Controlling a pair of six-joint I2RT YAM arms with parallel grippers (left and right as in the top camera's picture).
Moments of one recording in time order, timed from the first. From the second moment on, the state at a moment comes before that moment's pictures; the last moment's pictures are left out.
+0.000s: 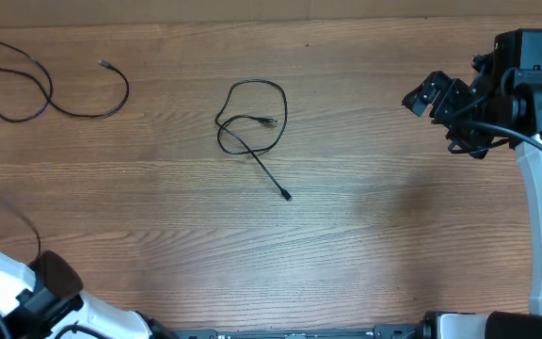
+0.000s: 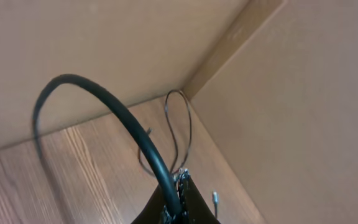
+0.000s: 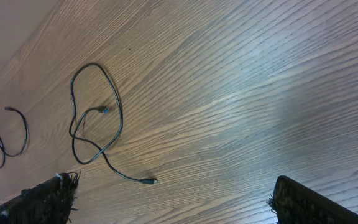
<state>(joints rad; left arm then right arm) 0.73 1.86 2.61 -1.25 0.02 -0.50 -0.06 1.52 1.64 -1.24 -0.28 0.51</state>
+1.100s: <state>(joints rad) 0.76 2.57 2.61 -1.68 -0.24 -0.92 -0.06 1.52 1.64 -1.24 -0.28 0.51</state>
